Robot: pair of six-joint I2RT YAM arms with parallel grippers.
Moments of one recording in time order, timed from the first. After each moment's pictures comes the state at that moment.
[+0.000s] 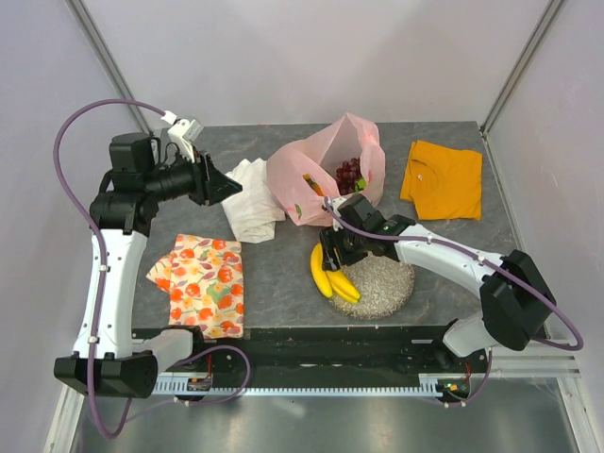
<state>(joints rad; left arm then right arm) -0.03 1.13 1.42 -0.78 0.81 -0.03 0.73 1.47 0.98 -0.46 -0.19 0.31</state>
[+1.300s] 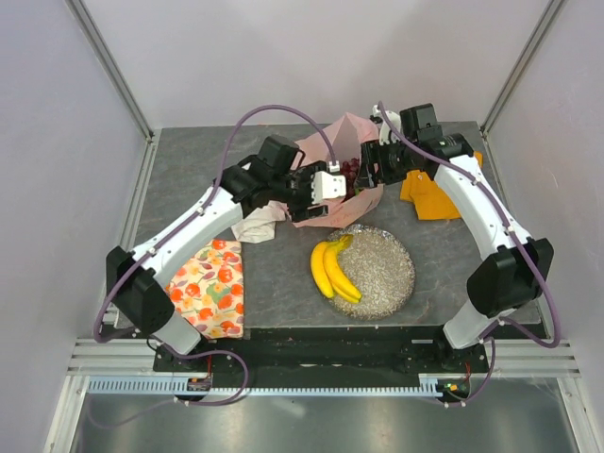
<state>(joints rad) -0.68 1.56 1.51 -0.65 0.43 0.84 0.29 1.64 1.66 -0.87 -0.42 0.04</state>
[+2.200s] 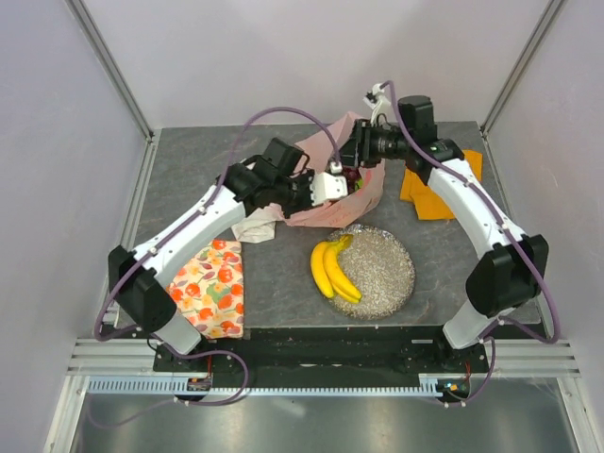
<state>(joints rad) -0.71 1.62 1.57 -0.80 0.27 0.81 0.30 1.63 1.61 -0.40 -0.76 0.39</state>
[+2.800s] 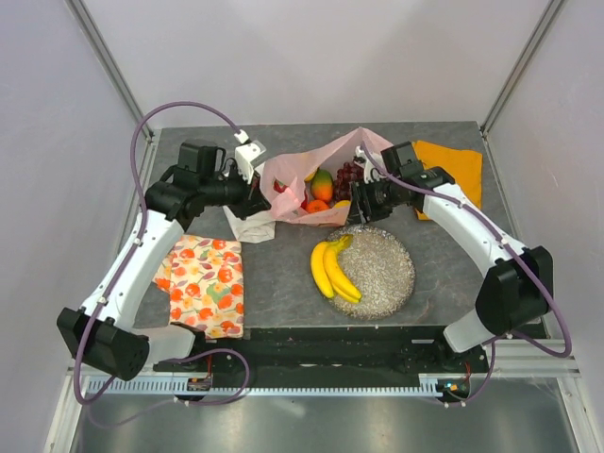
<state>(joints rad) -0.34 1.26 1.32 -0.74 0.59 0.23 0.38 1.53 1.30 -0.74 -0.49 0.12</state>
